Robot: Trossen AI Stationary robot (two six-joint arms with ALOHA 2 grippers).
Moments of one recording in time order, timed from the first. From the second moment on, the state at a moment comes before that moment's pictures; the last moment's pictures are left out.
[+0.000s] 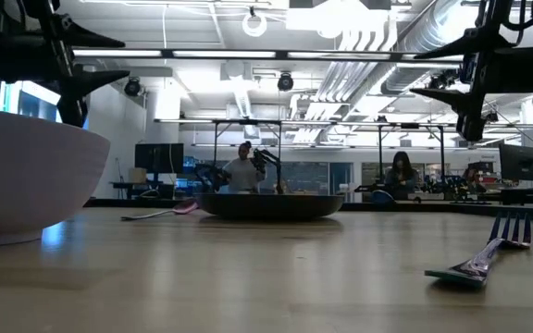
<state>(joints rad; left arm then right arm) 0.12 0.01 0.01 0.16 -0.31 -0.81 -0.01 0.34 0.01 0.44 0.23 1.04</state>
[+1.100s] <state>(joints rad) 0.12 0.01 0.01 0.16 -0.24 -0.87 -0.01 0.34 0.01 0.43 0.28 1.10</state>
